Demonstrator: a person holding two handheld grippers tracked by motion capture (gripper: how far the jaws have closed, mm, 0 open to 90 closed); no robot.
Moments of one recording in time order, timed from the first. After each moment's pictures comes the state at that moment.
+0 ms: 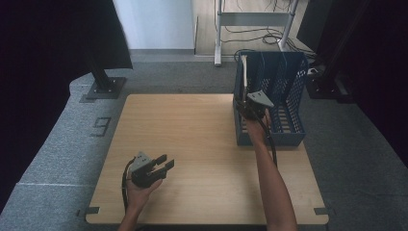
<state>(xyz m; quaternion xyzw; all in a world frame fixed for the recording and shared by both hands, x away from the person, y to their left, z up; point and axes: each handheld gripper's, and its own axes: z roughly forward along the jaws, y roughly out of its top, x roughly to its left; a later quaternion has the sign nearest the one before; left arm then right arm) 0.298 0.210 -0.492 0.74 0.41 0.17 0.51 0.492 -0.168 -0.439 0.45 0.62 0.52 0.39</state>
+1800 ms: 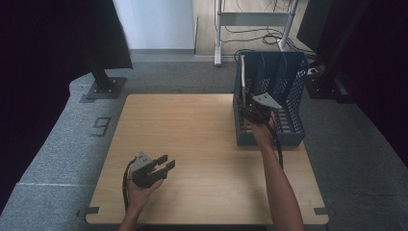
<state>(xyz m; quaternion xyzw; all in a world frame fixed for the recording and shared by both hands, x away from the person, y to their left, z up) 0.298 0.207 -0.492 0.74 0.41 0.17 0.51 0.470 -0.184 -0.430 0.44 0.63 0.53 0.36</state>
